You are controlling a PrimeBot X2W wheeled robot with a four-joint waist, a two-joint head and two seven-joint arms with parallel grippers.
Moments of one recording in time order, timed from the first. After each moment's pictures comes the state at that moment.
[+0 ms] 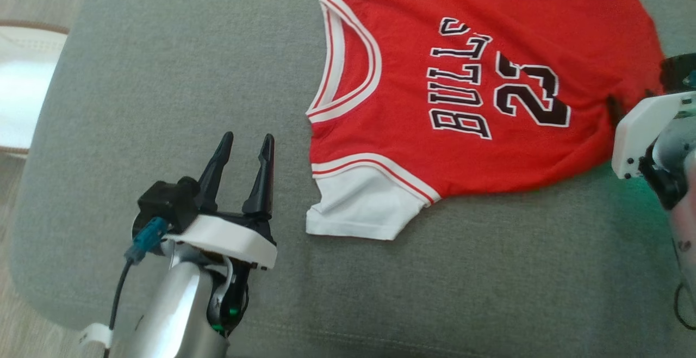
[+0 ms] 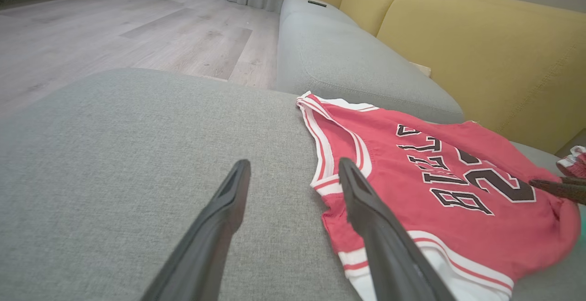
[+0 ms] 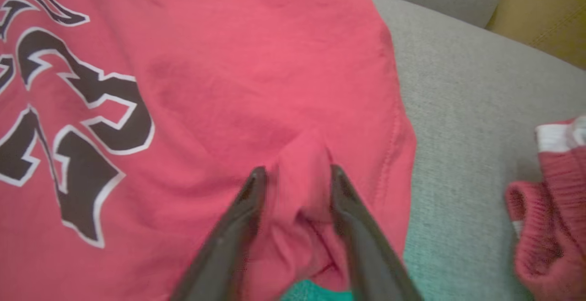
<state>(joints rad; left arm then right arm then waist) -0.23 0.04 -0.28 0.28 -0.32 -0.05 -0.25 -0.65 -0.37 0.13 0.76 0.15 0.13 0.34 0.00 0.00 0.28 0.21</state>
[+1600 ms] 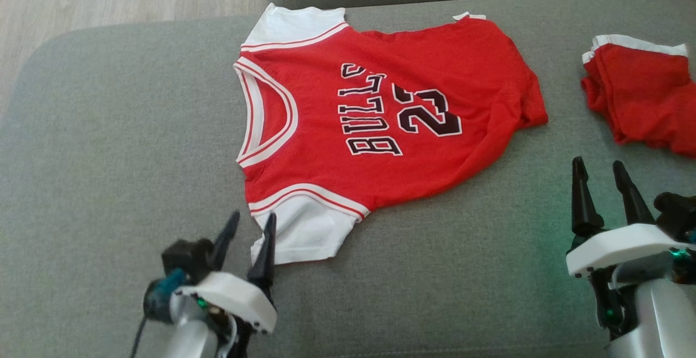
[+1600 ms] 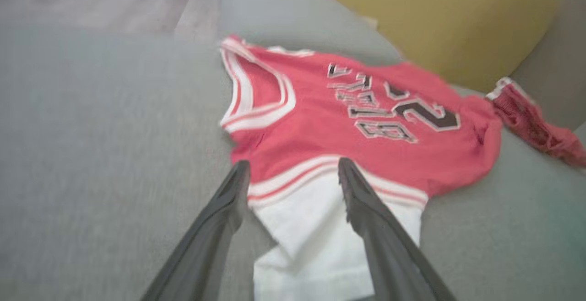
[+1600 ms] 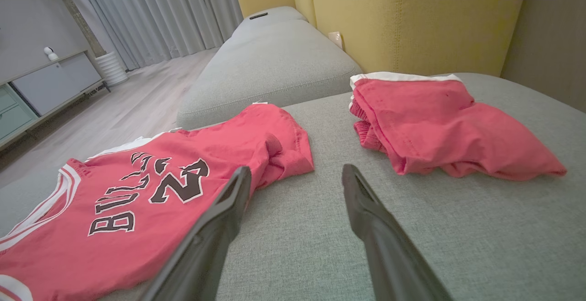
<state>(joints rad) -0.13 0.04 -0.30 0.45 -0.32 -0.06 -0.25 -0.13 -0.08 -0.11 0.28 0.25 0.13 -0.03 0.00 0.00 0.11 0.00</state>
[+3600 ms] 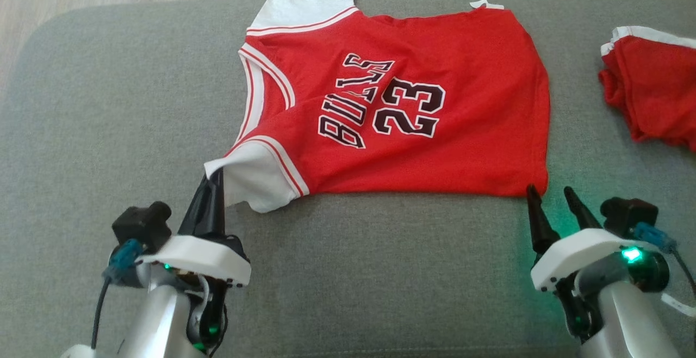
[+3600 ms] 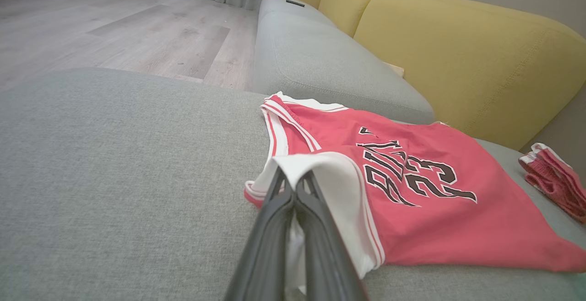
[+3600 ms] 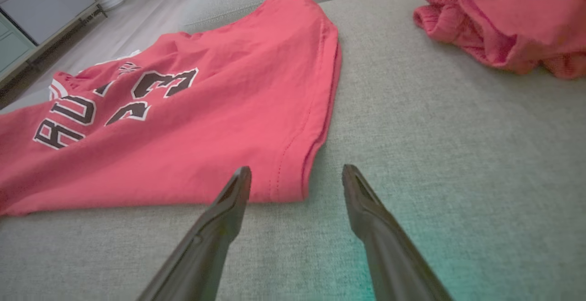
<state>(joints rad) -0.18 0.04 -0.18 0.34 -0.33 -0.04 -0.25 -0.18 -0.05 -0.04 0.44 0.23 0.13 0.04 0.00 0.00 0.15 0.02</state>
